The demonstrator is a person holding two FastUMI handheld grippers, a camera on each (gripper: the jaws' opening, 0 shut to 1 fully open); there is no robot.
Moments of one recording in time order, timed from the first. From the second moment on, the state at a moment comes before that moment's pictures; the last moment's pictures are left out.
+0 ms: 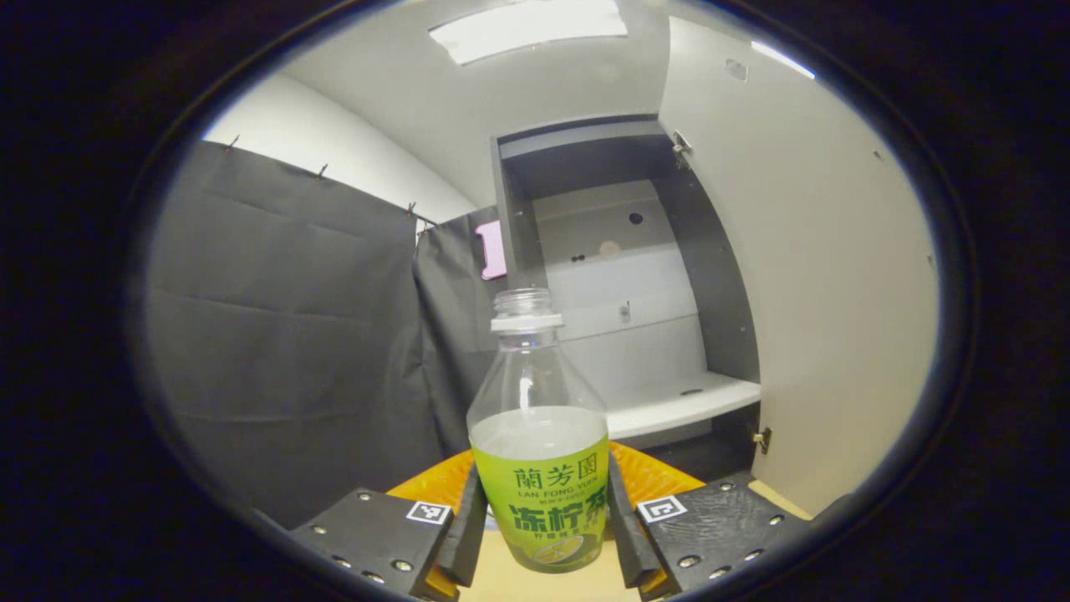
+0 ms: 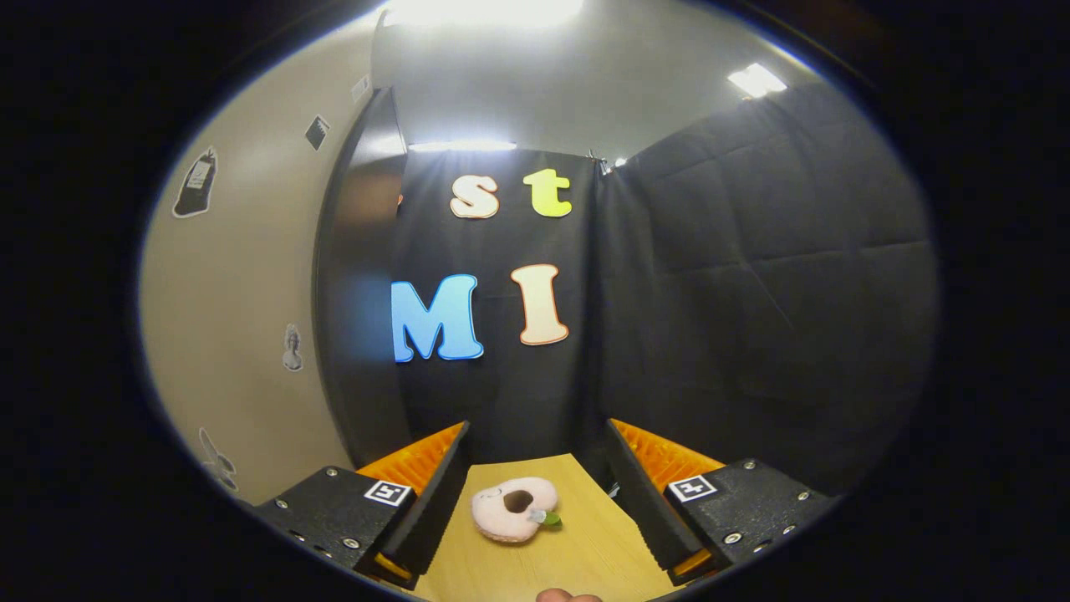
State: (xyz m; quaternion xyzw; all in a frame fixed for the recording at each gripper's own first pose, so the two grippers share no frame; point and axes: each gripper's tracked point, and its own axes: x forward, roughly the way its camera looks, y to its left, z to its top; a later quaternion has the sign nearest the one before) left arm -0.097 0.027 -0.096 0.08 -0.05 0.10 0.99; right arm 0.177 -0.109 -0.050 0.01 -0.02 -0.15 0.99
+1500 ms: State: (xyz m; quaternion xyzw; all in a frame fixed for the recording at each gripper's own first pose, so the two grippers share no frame) left arm -0.174 0.055 -0.362 -0.01 0.00 0.11 0.99; right arm 0.120 -0.023 -0.163 -0.12 0.09 -0.05 0.99
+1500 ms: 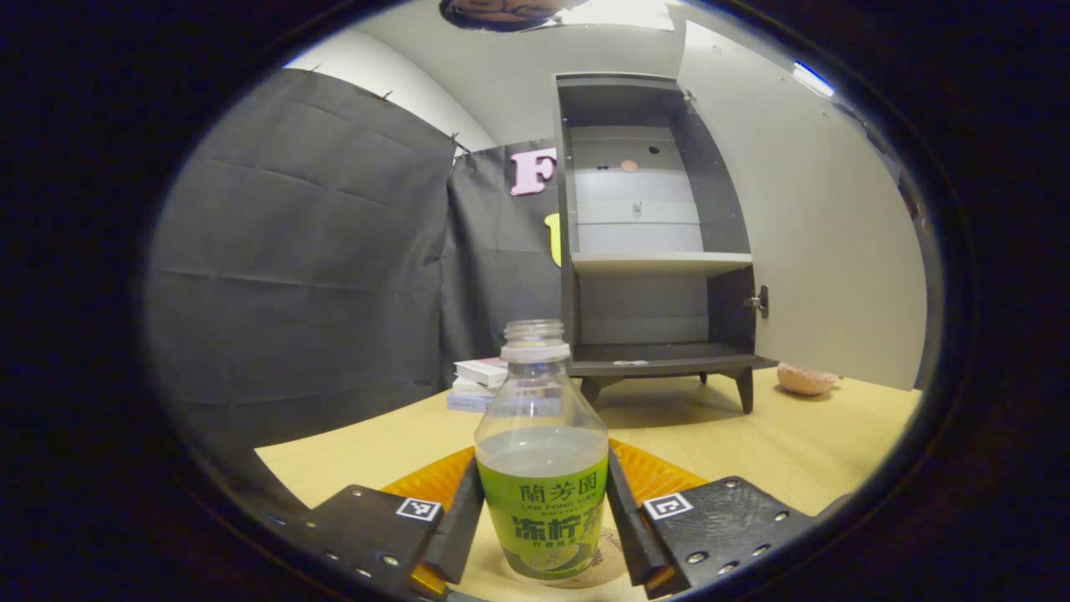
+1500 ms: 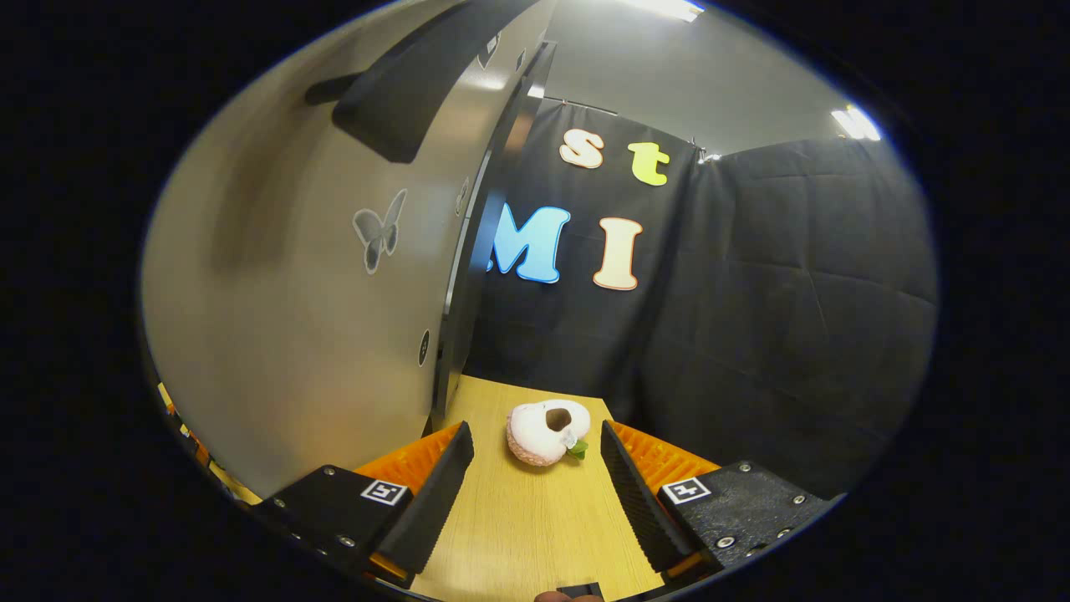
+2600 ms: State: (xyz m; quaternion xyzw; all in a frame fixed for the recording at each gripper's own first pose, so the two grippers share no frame) left arm -0.163 0.055 -0.194 0.03 -0.07 0.07 0.99; right arm 0.113 -0.041 -0.126 -0.07 0.06 -0.08 0.99
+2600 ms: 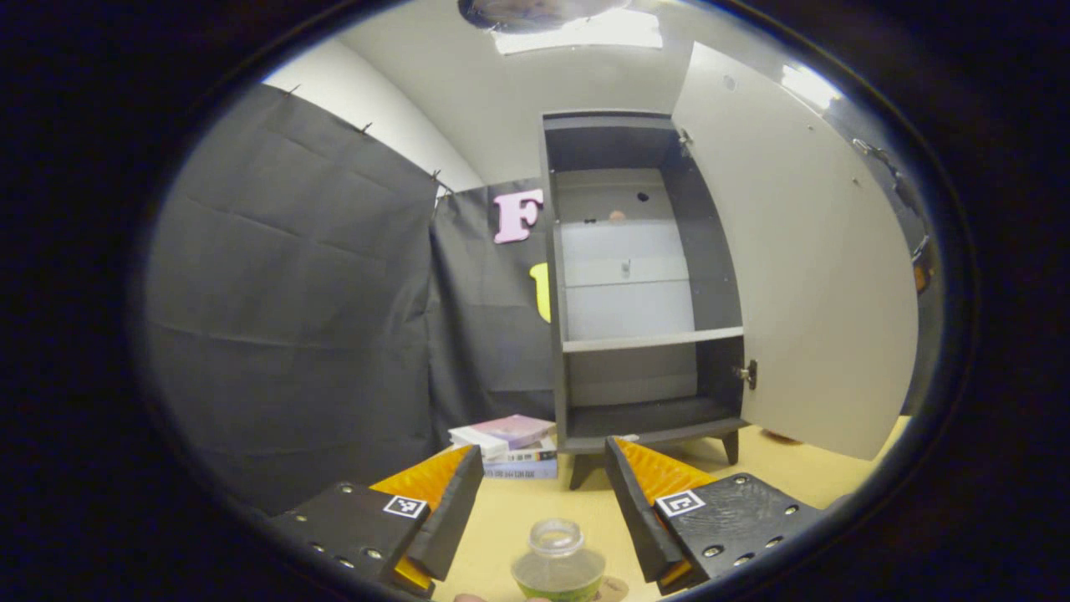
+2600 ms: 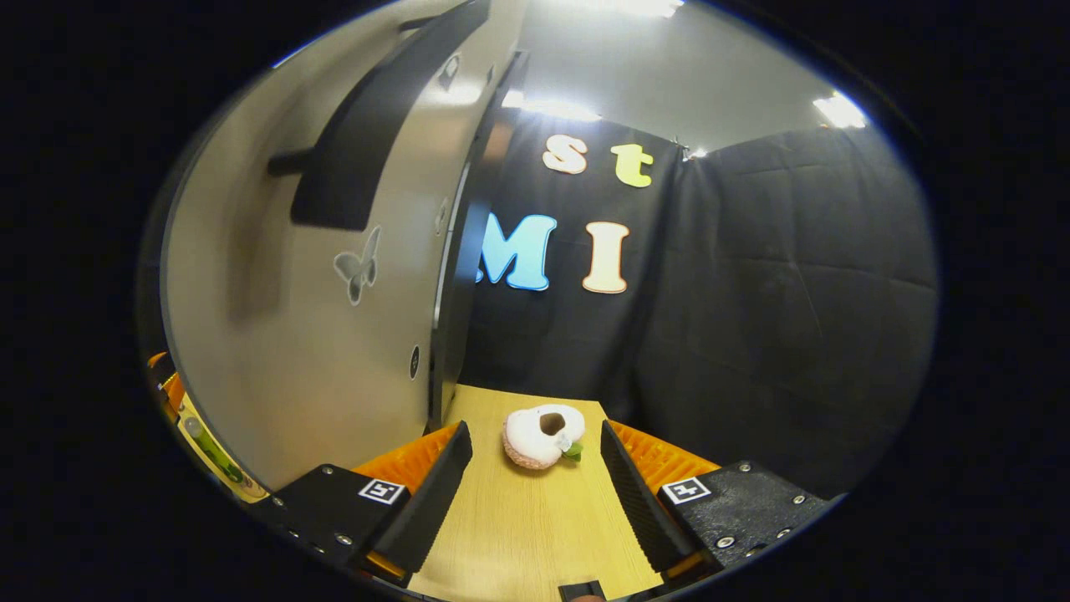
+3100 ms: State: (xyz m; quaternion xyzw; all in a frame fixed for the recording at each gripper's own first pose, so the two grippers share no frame) left arm -0.120 0.027 -0.034 0.00 -0.12 0.01 0.99; right arm 0.084 -0.069 -0.073 -0.03 0.01 -0.11 0.99
